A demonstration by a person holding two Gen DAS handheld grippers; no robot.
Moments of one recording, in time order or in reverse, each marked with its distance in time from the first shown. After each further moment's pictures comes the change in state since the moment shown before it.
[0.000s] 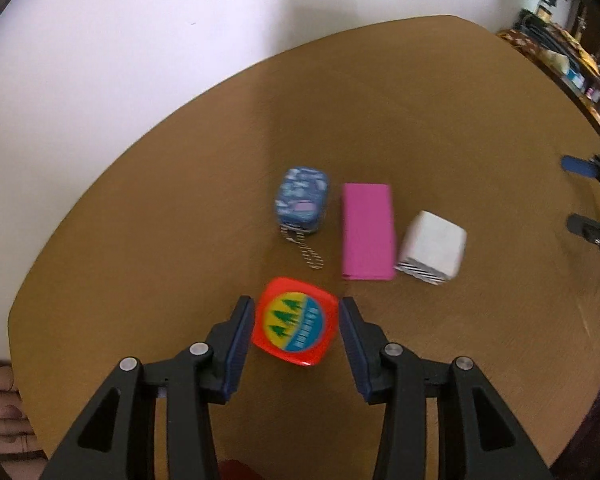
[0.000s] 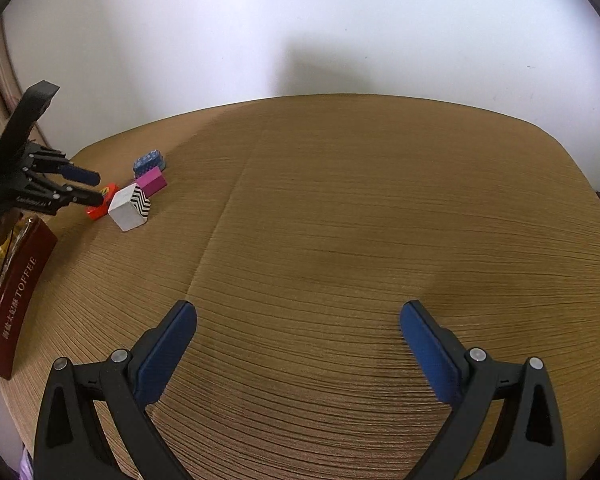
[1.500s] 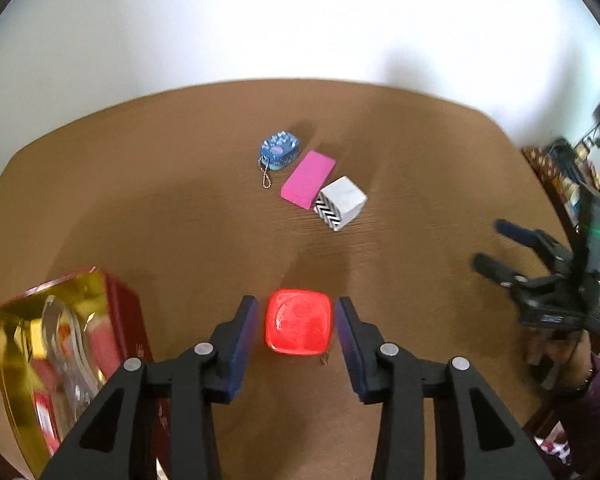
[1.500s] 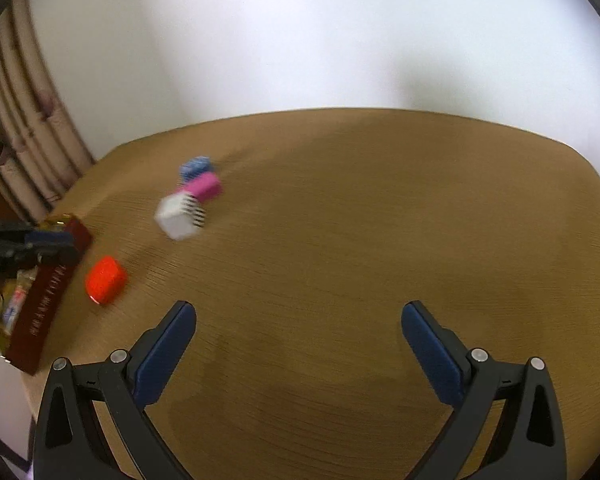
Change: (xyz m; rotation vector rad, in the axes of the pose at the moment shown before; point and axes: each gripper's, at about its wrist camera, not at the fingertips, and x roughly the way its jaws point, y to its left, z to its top) left arm -0.075 -0.039 -0.085 -0.467 -0.164 -0.066; right arm 0.003 0.040 0.018 -0.061 -0.020 0.136
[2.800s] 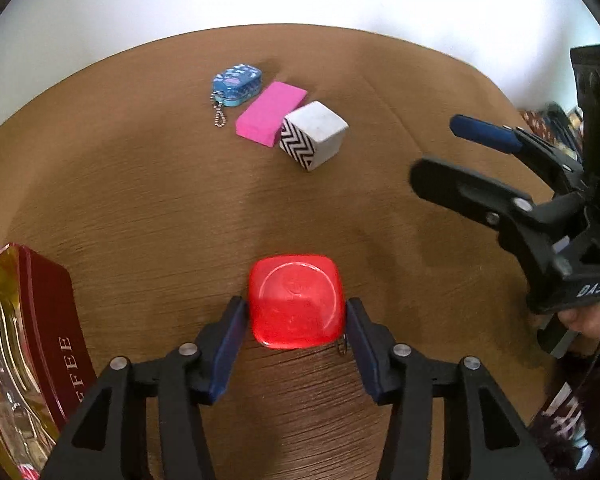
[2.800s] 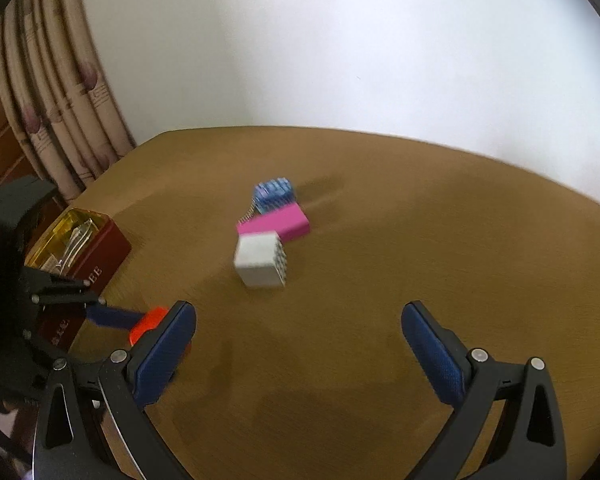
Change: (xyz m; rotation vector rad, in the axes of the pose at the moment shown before) left arm 0.086 -0.018 -0.016 0.041 0.134 -0.052; right arm 0.033 0.065 0.041 -0.153 -0.013 0.075
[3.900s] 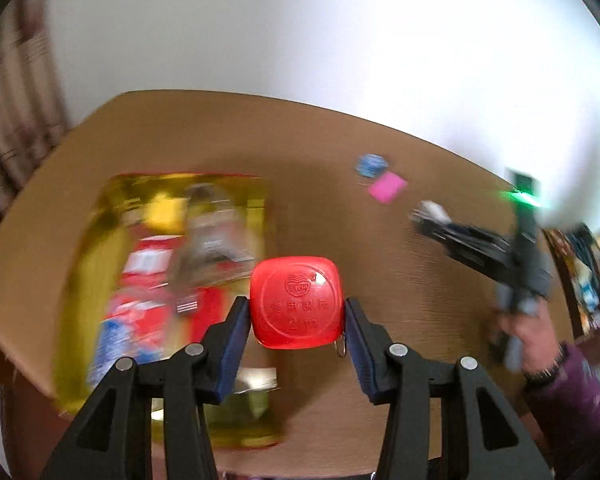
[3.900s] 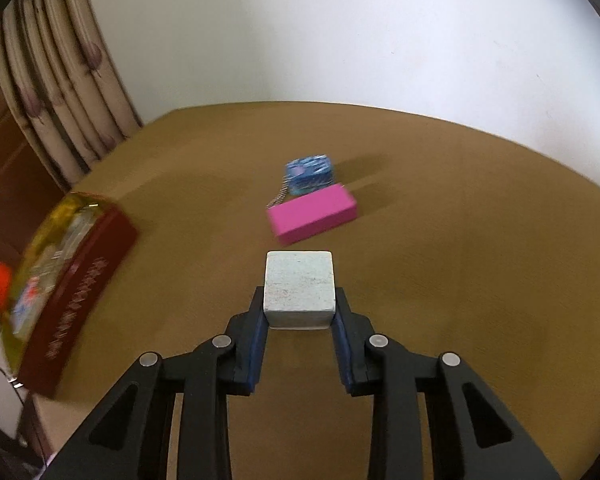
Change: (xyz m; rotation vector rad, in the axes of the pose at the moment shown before) left arm -0.145 0.064 -0.121 -0.355 -0.301 0.164; right arm 0.020 0.028 -0.007 0.010 0.070 0.048
